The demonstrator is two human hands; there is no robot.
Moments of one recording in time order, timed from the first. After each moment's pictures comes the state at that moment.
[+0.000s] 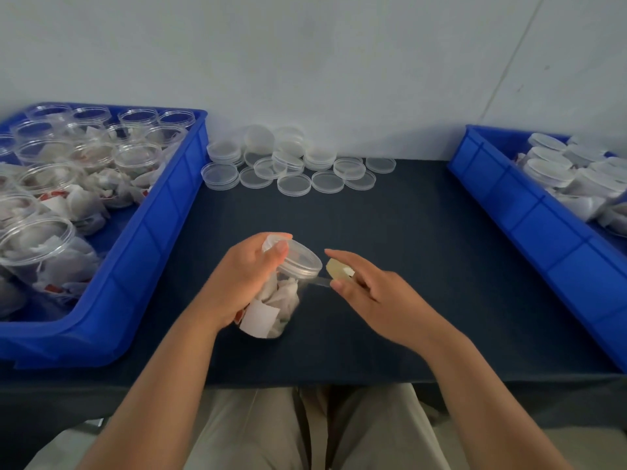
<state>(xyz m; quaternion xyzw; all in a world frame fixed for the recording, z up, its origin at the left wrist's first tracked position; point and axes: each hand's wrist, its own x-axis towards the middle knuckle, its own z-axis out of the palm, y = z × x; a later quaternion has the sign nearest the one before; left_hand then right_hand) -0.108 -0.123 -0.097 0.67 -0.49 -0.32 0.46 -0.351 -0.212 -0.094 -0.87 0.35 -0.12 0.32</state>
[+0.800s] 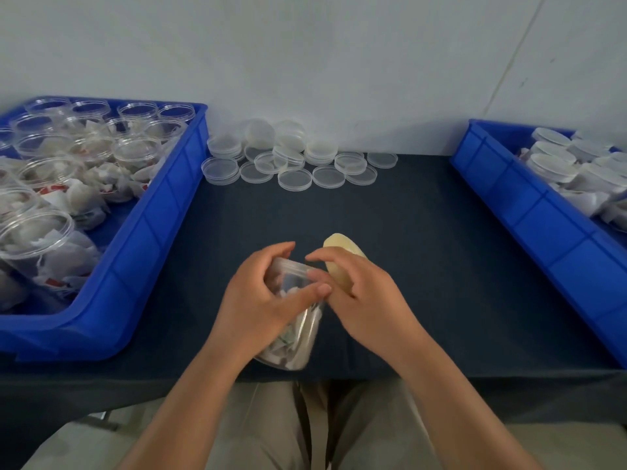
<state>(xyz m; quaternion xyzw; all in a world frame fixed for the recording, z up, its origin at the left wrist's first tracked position) -0.159 -0.087 -0.101 0.71 -0.48 -0.22 0.46 -0.328 -0.174 -0.080 -0.85 0.34 -0.23 0.33</state>
